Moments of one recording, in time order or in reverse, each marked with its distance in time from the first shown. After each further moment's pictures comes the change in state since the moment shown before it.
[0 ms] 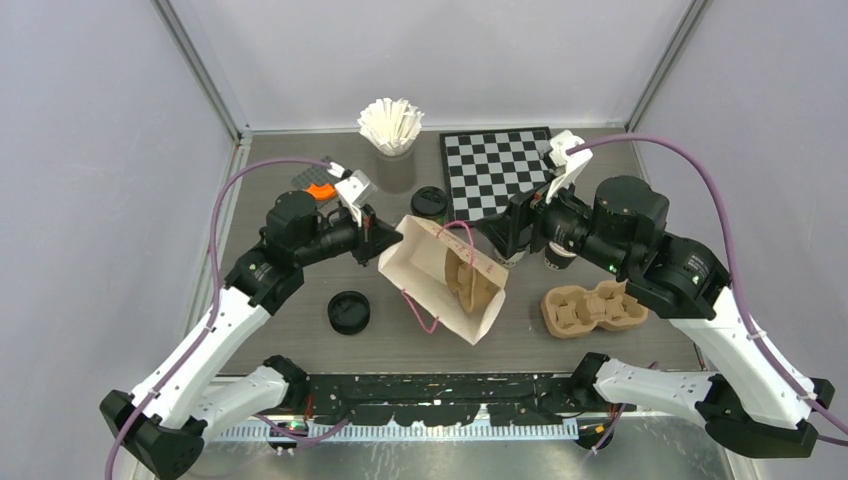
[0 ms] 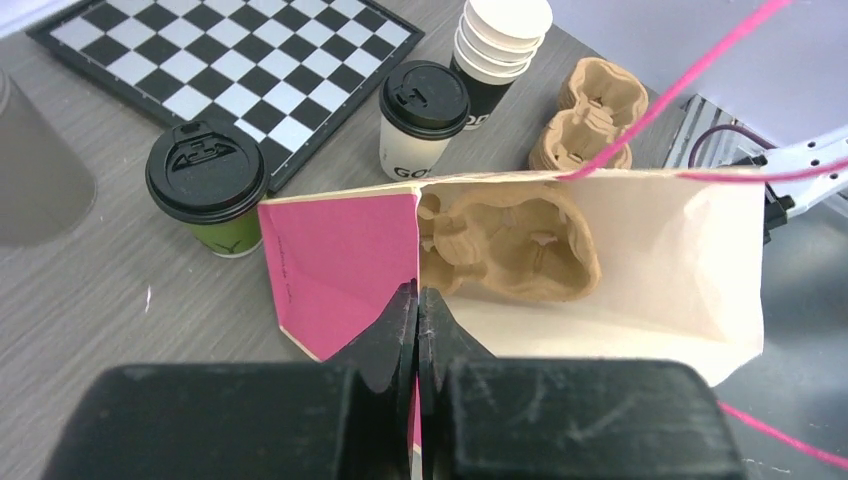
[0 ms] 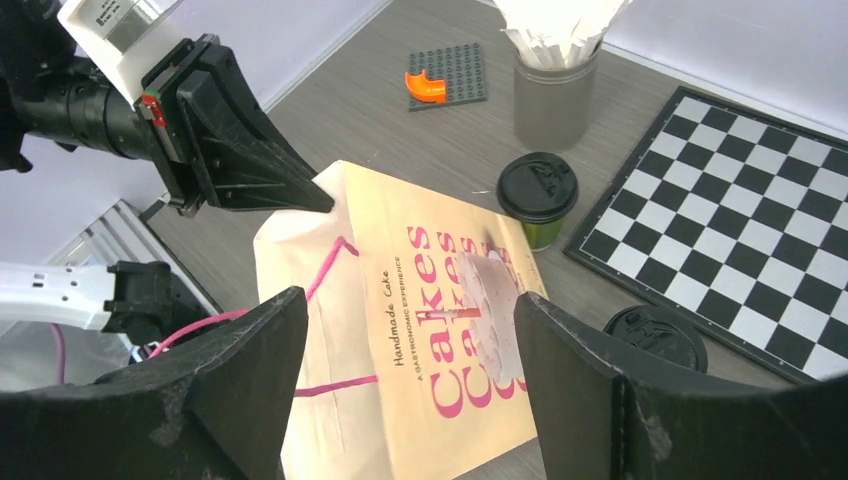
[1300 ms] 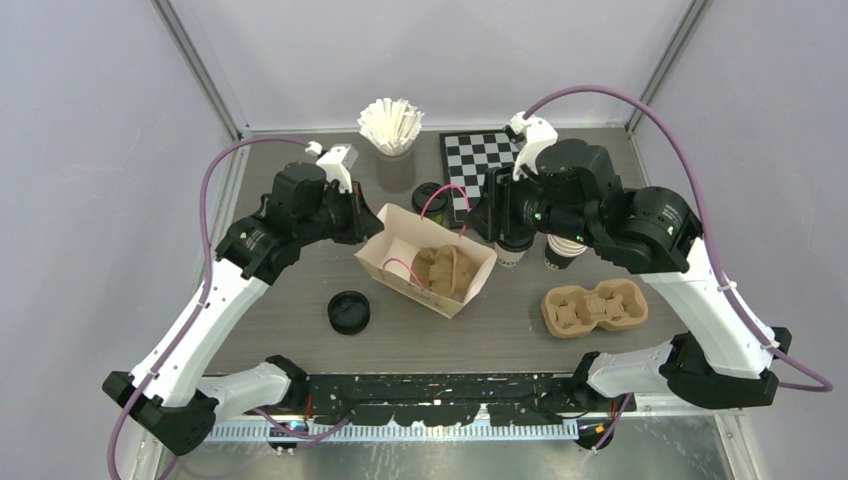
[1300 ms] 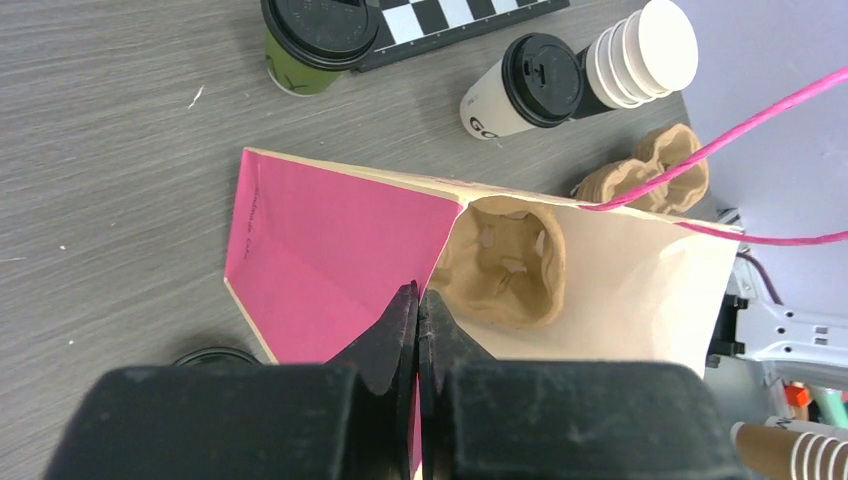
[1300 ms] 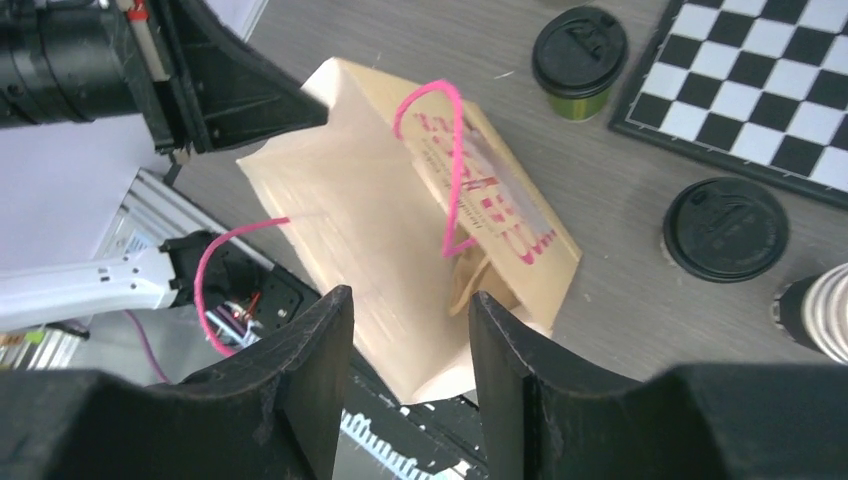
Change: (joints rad) left arm -0.001 0.157 0.327 -0.457 -0.307 -0.319; right arm 0.072 0.310 0.429 -0.420 0.090 0.265
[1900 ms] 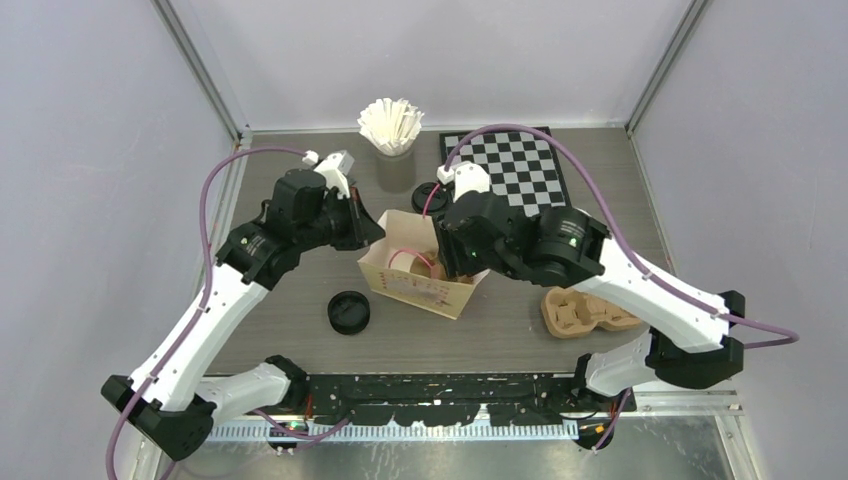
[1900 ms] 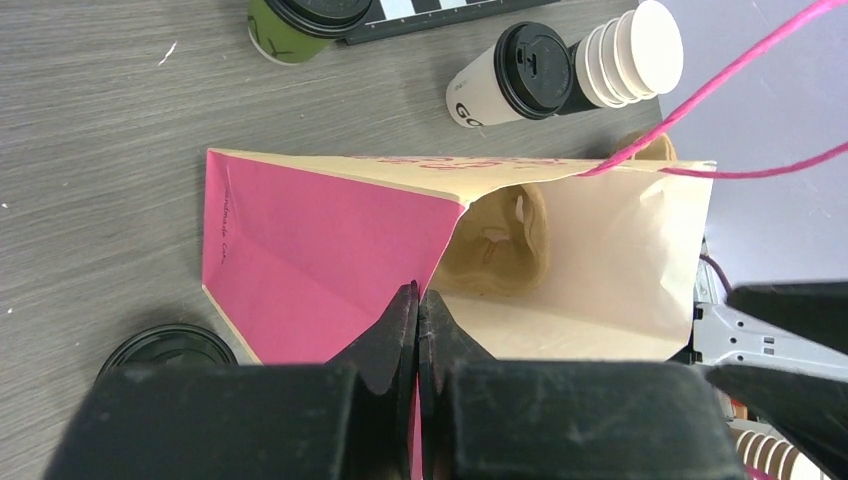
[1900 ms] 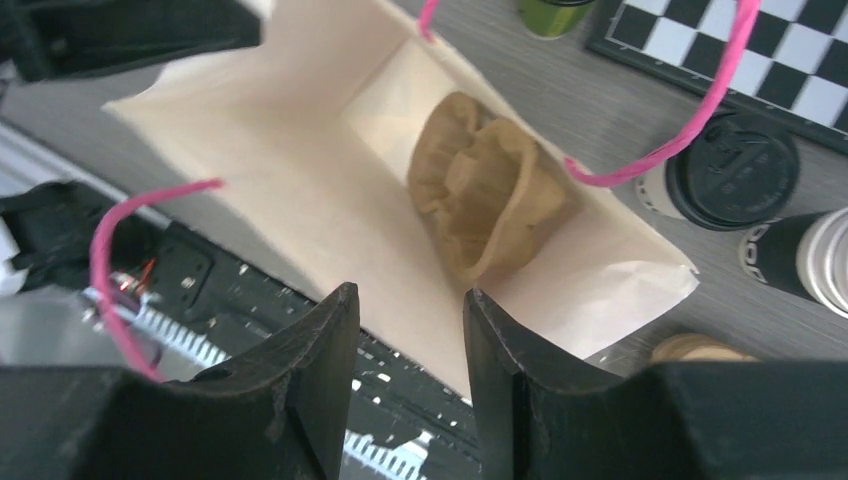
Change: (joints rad) left arm 0.000 -0.026 -0.050 0.013 0.016 -0.109; right arm 0.254 0.102 -0.136 -0.023 0.222 0.092
